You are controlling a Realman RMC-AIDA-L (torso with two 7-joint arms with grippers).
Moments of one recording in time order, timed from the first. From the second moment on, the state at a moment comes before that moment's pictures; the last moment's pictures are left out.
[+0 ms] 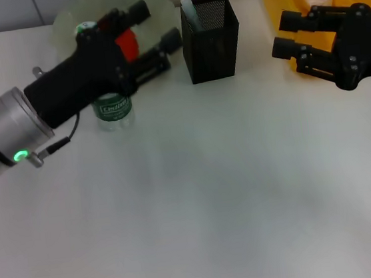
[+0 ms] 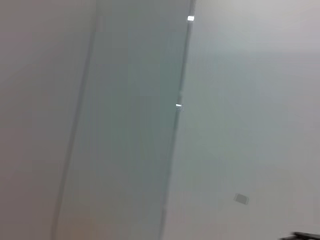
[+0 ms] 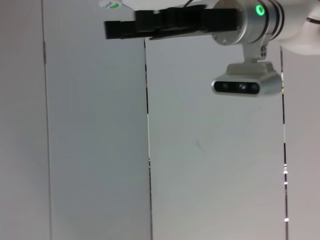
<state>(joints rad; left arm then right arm) -0.42 -2.06 1.38 0.57 0.94 1.40 -1.02 0.28 2.07 -1.04 -0.97 -1.40 -1.56 1.33</state>
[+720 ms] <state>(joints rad) -0.45 -1.99 1.37 0.62 1.12 1.56 -1.19 0.31 2.05 -0.95 -0.88 -1.44 -1.77 1.34</state>
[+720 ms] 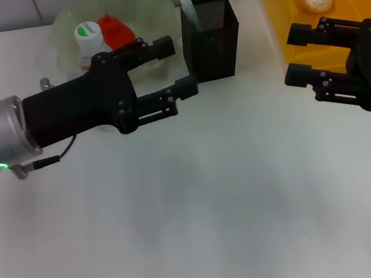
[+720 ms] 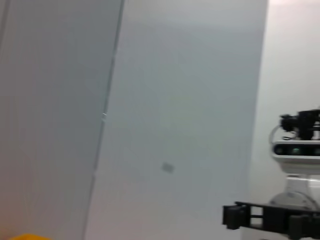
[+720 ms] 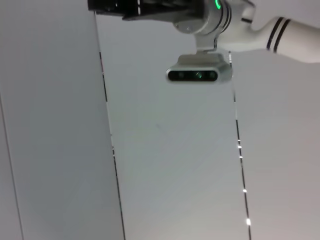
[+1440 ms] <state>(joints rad) -0.44 -2.00 1.31 0.62 1.19 1.61 -1.22 0.33 2.06 -0.95 -0.87 -1.51 -1.80 1.36</state>
